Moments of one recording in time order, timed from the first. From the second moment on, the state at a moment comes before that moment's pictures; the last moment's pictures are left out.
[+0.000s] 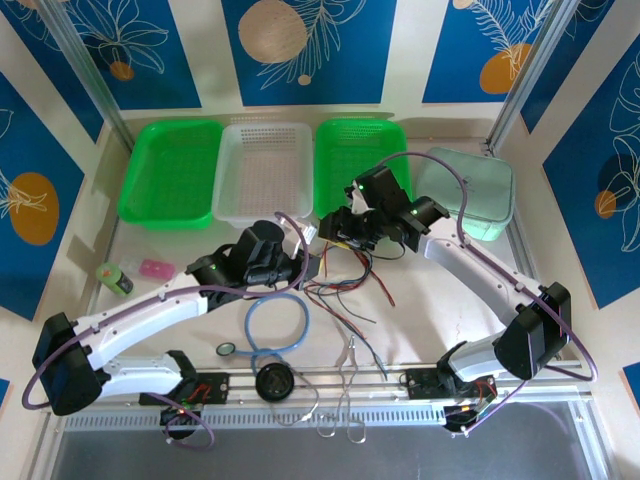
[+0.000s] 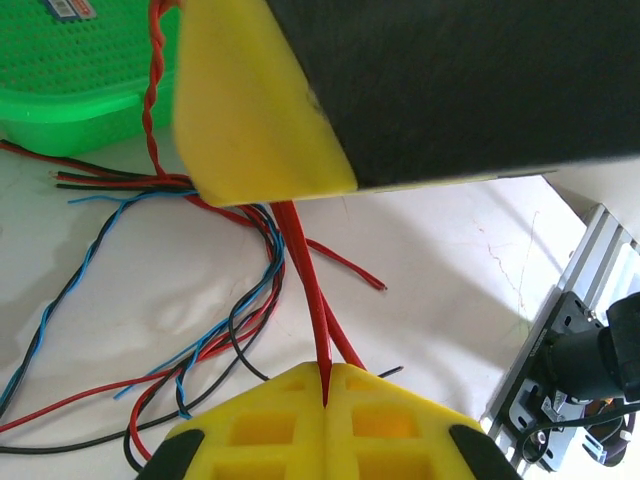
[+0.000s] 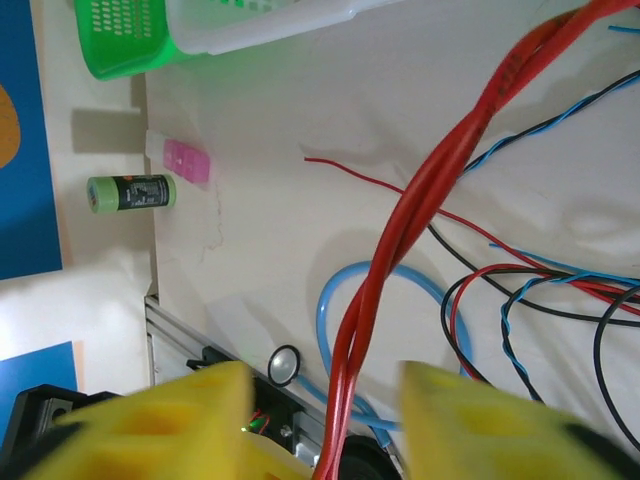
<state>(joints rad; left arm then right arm) -0.90 1.19 0.93 -0.31 0.14 -0.42 0.62 1.40 1.29 -0.74 -0.42 0.83</state>
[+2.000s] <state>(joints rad) -0.77 1.30 1.05 -0.20 0.39 -0.79 0.44 1.13 0.84 -0.13 -0.91 1.12</state>
